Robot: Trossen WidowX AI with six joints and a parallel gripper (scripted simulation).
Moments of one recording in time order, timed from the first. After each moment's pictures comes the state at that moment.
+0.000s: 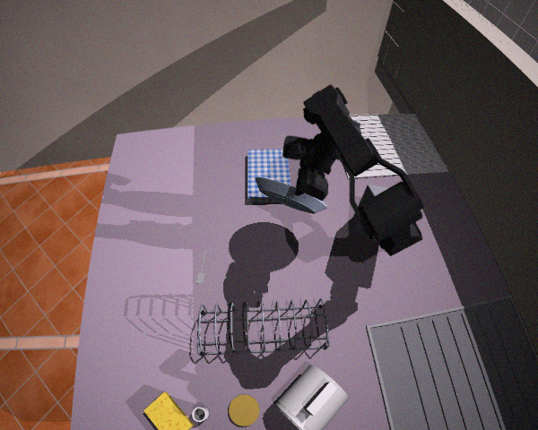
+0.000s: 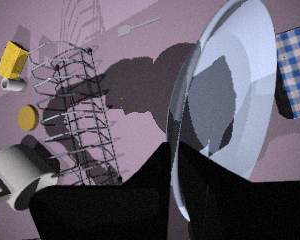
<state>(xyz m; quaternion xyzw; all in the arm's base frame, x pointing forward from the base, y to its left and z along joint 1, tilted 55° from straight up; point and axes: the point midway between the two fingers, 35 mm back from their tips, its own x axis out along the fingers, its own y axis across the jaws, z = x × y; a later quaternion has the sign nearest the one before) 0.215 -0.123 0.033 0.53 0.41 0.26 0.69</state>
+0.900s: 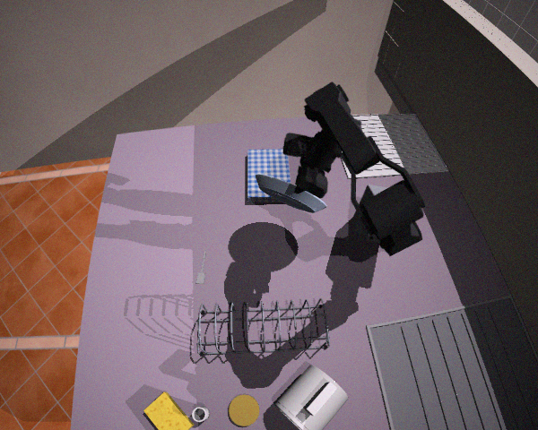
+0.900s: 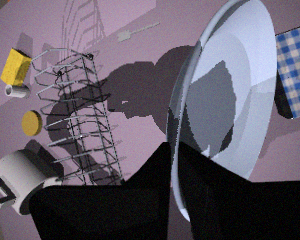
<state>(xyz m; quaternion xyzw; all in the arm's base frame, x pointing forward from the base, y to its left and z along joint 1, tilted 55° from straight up) 0.215 -0.128 0.035 0.54 0.41 0.25 0.69</state>
